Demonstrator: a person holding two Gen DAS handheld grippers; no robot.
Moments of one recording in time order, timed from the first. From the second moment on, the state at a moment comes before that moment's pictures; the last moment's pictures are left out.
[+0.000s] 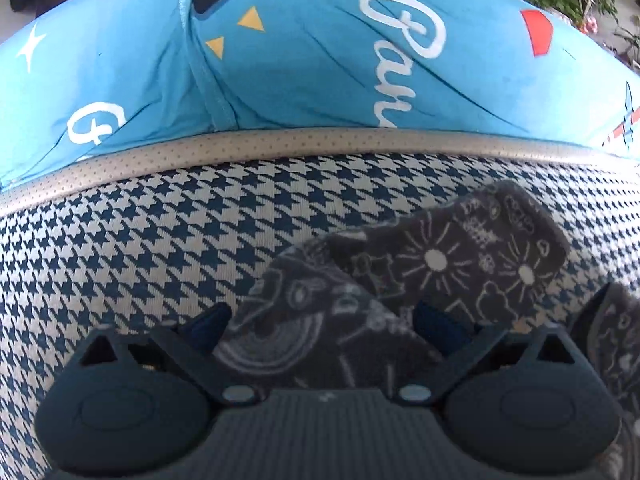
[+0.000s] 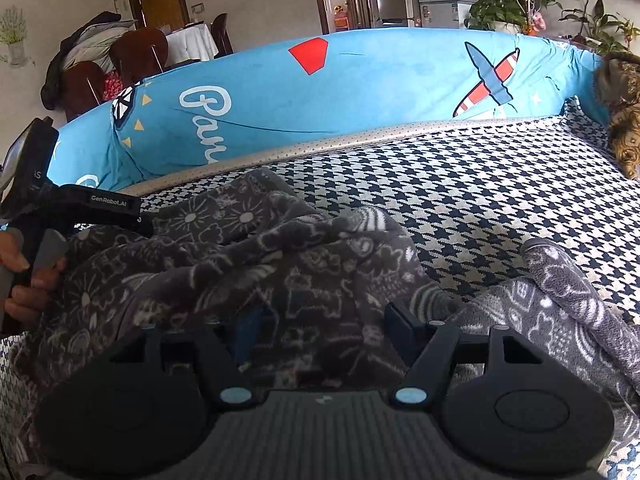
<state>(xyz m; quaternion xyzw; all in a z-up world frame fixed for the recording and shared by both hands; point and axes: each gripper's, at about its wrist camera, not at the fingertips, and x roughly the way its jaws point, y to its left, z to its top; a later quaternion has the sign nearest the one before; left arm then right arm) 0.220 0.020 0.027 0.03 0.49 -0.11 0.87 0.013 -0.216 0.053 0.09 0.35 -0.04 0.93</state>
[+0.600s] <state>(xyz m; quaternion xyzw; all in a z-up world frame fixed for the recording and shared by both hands) 0.172 0.010 0.064 0.06 0.36 -0.03 0.93 0.017 -0.216 0.053 0.11 0.35 -0.05 0.93</state>
